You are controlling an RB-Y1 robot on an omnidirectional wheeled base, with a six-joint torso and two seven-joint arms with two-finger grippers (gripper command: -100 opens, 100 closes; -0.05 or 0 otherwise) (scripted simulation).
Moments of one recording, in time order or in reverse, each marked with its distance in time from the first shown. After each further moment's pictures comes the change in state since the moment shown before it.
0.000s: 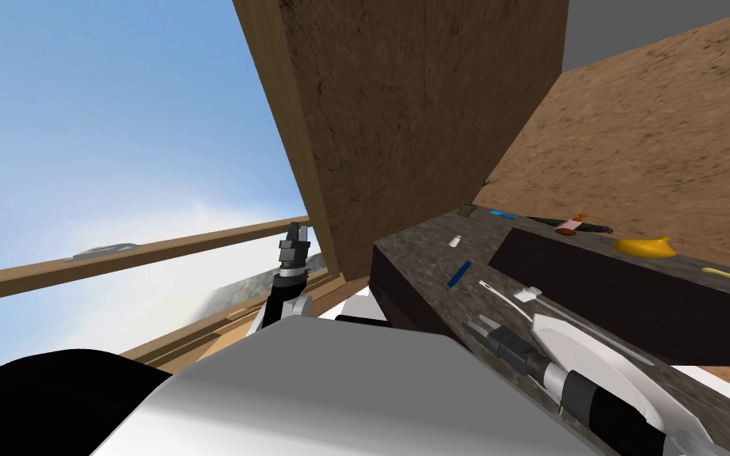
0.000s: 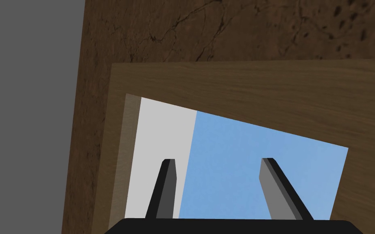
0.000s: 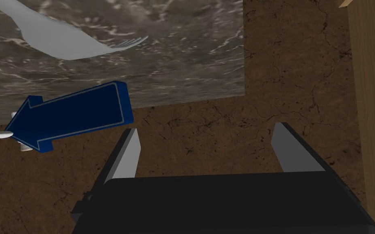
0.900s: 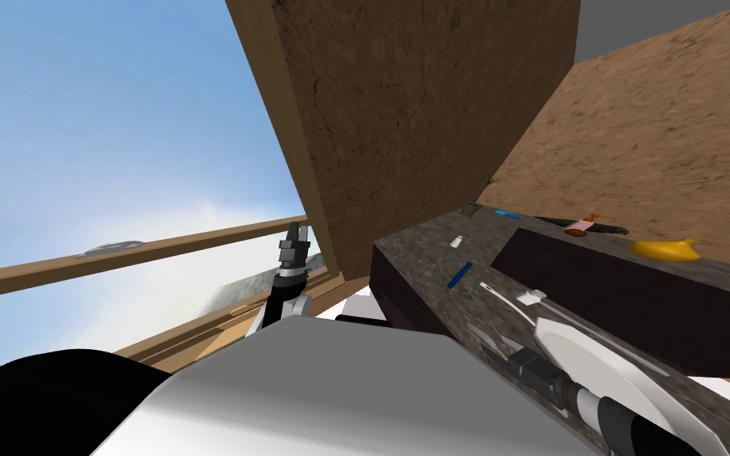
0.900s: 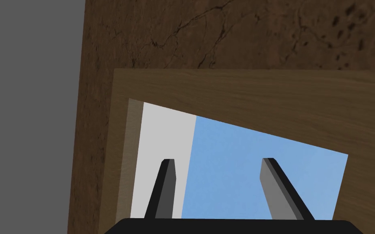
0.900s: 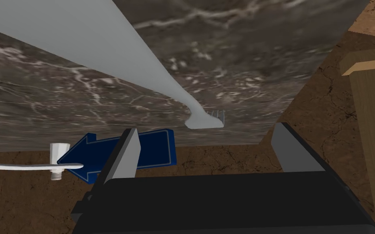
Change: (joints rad) left arm 0.000 0.000 0.000 0.000 0.000 0.000 0.000; right arm 0.054 -0.082 0.021 0.121 0.039 0.029 0.023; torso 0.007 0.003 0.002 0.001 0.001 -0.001
